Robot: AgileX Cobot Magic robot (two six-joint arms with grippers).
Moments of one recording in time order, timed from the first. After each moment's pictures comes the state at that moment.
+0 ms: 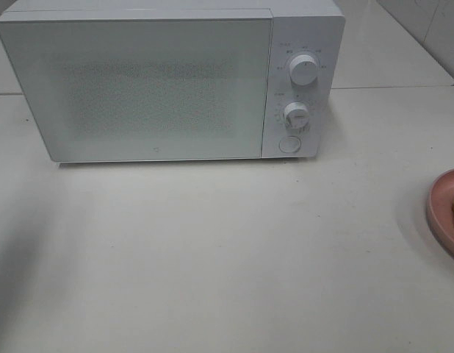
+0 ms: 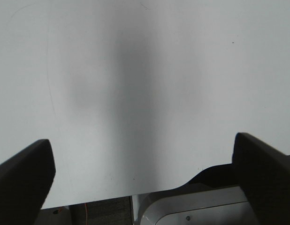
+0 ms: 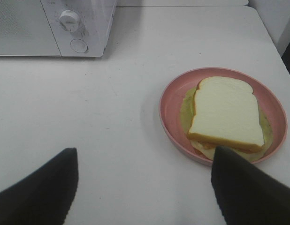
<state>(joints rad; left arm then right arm) 0.00 1.23 -0.81 -0.20 0.99 0.14 0.08 0.00 -0.51 -0.03 1.05 0.05</state>
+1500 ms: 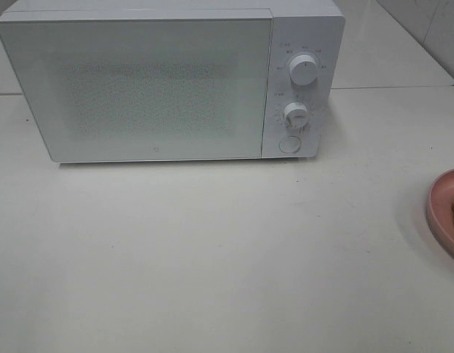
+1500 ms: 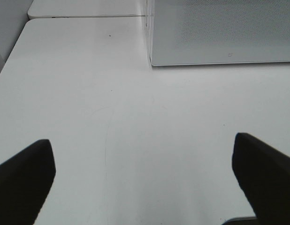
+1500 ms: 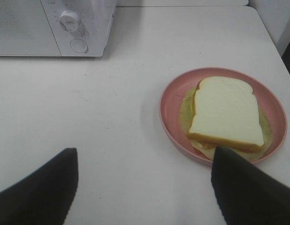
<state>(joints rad) 0.00 0.00 -0.50 -0.07 1.04 0.05 0.08 0.00 -0.51 -0.03 1.05 0.05</state>
